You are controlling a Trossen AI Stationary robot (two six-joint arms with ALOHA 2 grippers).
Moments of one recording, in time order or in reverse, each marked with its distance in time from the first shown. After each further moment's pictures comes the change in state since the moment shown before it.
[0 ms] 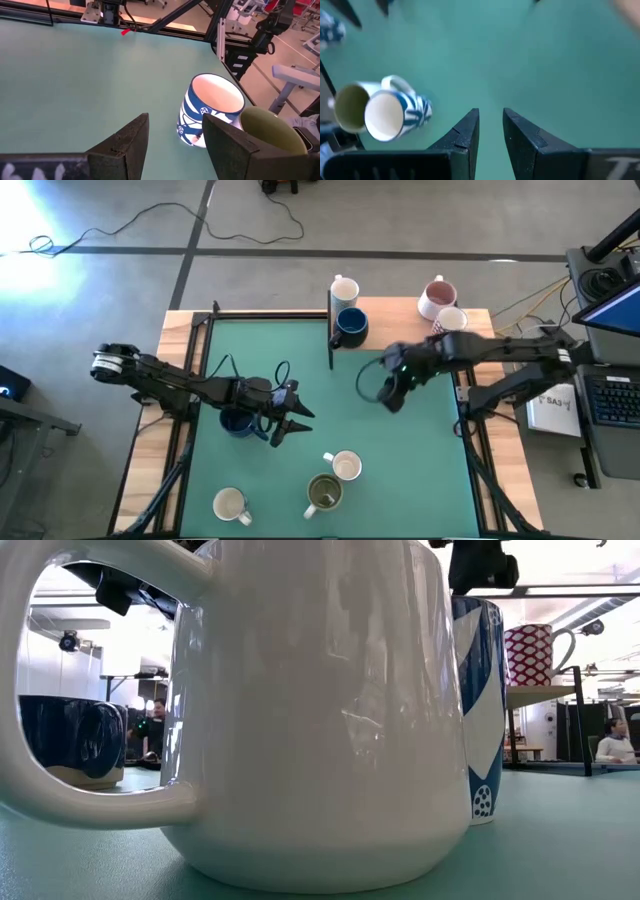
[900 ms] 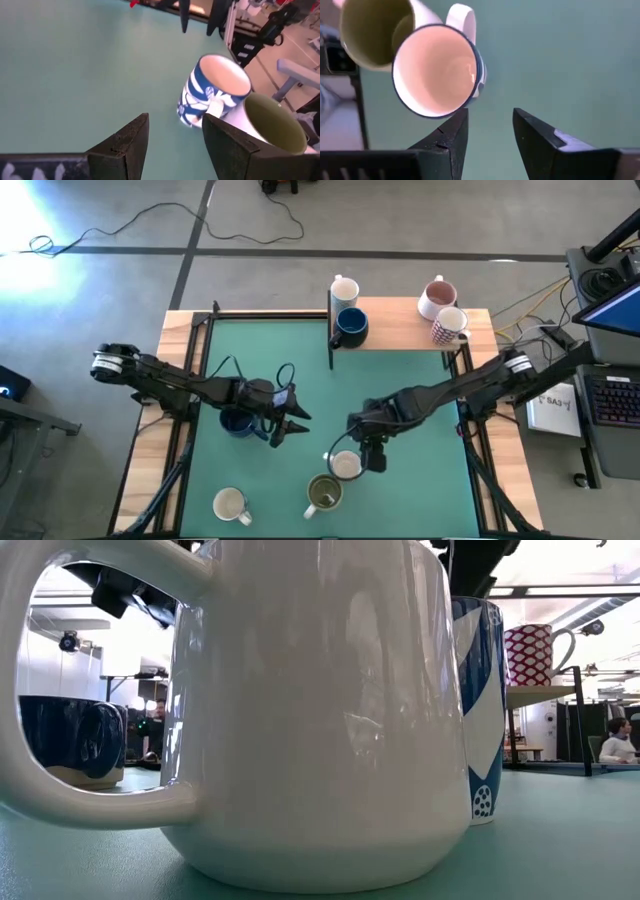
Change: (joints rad) left arm 0.000 0.000 0.000 -0.097 0.000 -0.087; right arm 0.291 0.339 0.000 0.253 -0.070 -0.190
